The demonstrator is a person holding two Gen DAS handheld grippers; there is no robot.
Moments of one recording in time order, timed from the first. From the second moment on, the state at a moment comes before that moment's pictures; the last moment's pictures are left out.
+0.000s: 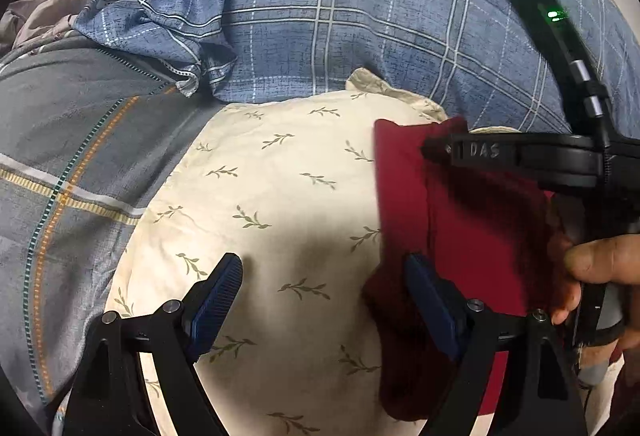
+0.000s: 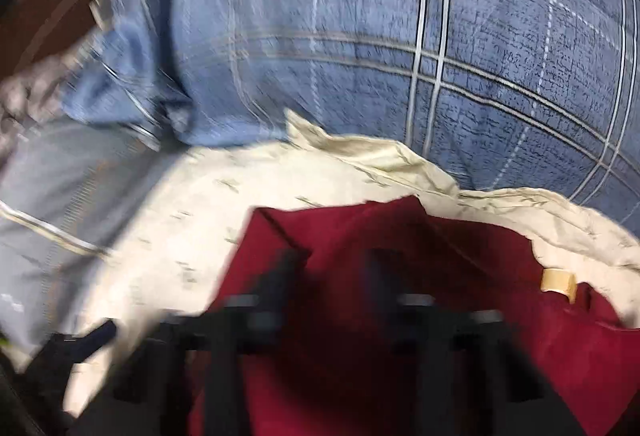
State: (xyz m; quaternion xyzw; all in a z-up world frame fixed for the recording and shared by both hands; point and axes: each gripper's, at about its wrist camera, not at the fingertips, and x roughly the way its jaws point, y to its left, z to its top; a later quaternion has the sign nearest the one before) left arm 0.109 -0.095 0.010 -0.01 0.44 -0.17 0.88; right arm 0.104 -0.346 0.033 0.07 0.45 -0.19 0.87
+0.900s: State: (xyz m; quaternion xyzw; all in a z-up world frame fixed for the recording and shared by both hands) left arm 0.116 -0.091 0.008 -0.03 0.45 -0.17 0.88; right arm 0.100 -0.347 0.043 0.11 0.43 -0.17 0.88
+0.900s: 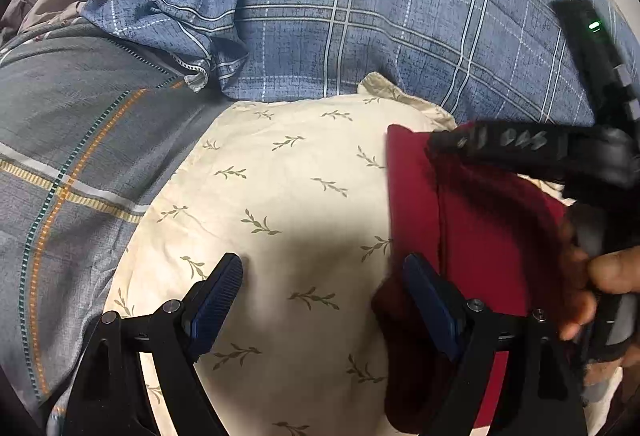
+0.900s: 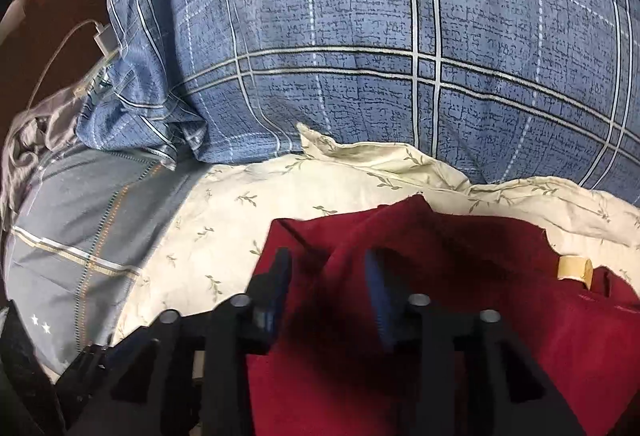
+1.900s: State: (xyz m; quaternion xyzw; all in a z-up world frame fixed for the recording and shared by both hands) left arm 0.125 -0.091 -0.005 -0.13 0.47 -0.27 0.83; right arm 0.093 -0.352 0.054 0.14 0.44 -0.13 0.88
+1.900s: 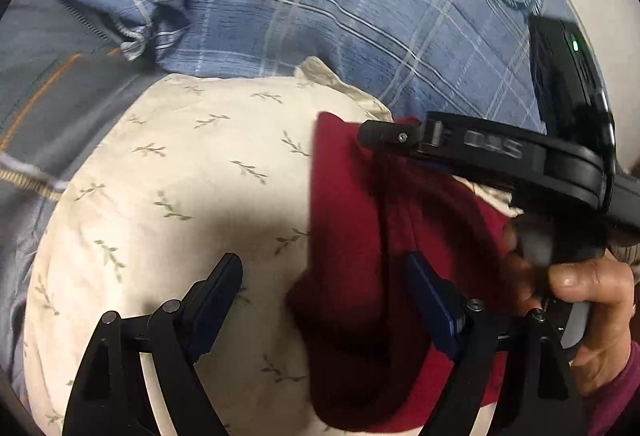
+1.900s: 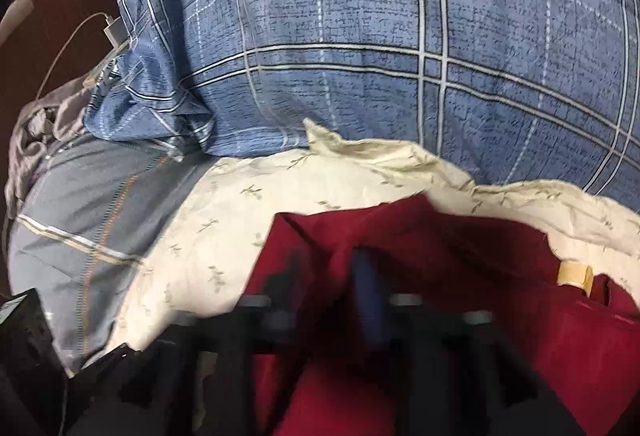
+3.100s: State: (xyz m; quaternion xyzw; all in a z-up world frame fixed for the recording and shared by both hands) left arm 0.112 -0.112 0.009 -0.12 0.41 -0.40 0.81; right arm 0.103 -0.350 0.038 0.16 0.49 -0.13 0.85
